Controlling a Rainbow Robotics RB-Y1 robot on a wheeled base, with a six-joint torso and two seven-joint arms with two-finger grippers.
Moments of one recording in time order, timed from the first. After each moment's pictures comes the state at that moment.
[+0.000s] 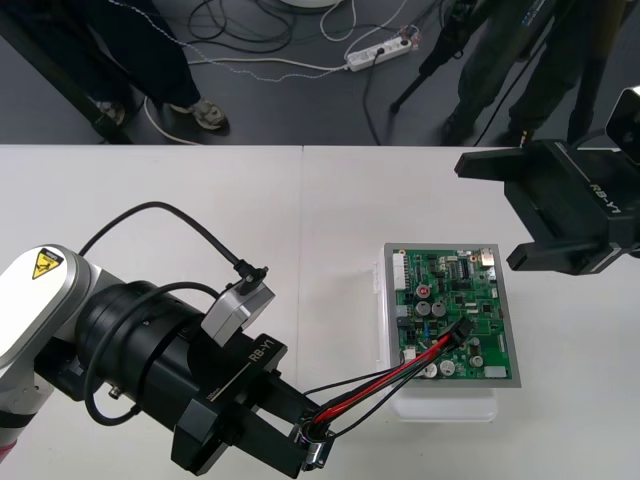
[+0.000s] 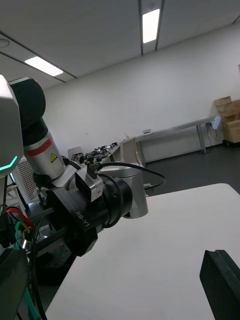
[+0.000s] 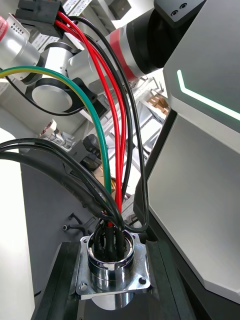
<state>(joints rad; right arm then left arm) -0.35 -0.68 0.01 -1.61 0.71 -1.57 -0.29 -0.15 0.56 -0.34 -1.97 -1.02 -1.54 0.77</state>
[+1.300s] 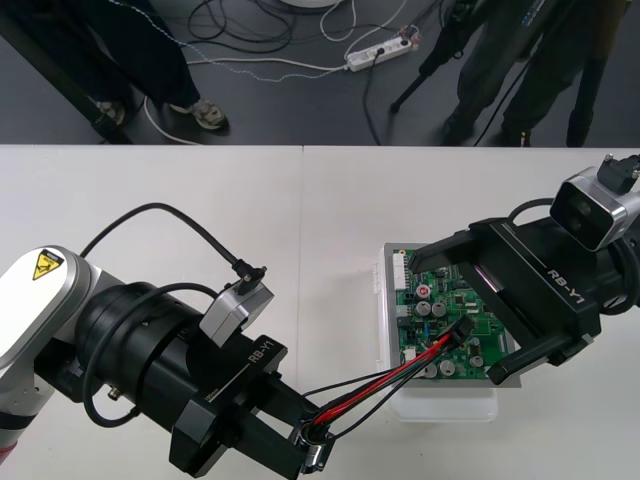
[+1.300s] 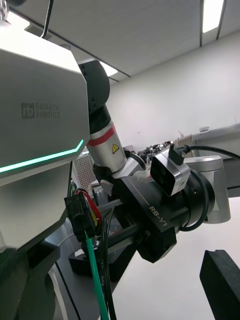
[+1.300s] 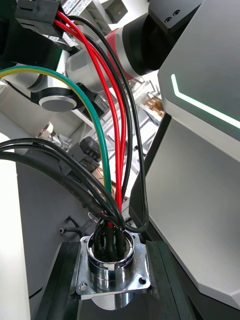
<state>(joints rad) -0.32 -0.77 0.29 -1.71 0.59 -1.57 -0.16 -0.15 0.56 -0.34 -1.97 -1.00 -1.54 0.77</state>
